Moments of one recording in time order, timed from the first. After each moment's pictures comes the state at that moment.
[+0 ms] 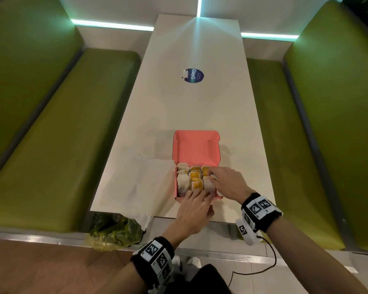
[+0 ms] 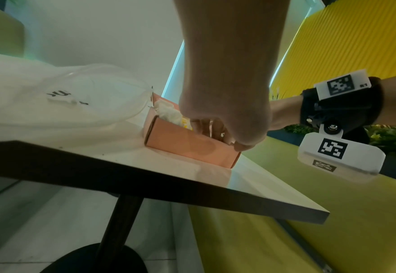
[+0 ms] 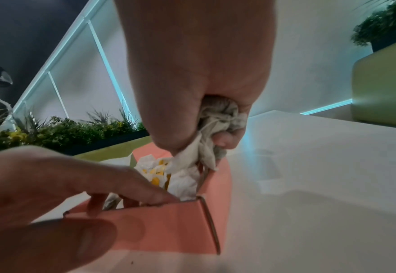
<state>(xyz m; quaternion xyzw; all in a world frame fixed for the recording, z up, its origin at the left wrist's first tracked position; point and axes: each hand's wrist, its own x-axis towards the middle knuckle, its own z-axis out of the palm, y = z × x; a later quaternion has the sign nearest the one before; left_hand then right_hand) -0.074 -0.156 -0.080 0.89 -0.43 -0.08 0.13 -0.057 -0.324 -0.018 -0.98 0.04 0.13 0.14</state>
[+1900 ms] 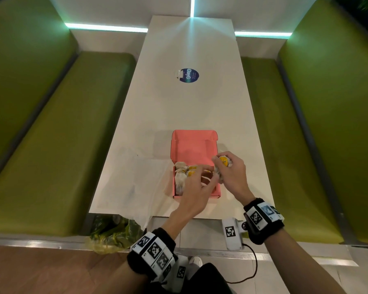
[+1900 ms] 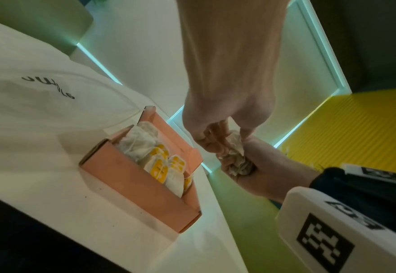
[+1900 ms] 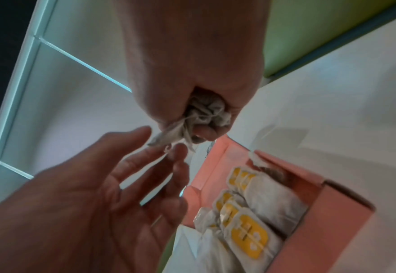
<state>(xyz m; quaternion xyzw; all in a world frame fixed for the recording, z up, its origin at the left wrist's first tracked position) -0.062 -0.179 0.004 0.75 -0.17 -0.15 0.62 -0.066 -0.315 -0.003 -0.76 0.23 -0.15 0.59</state>
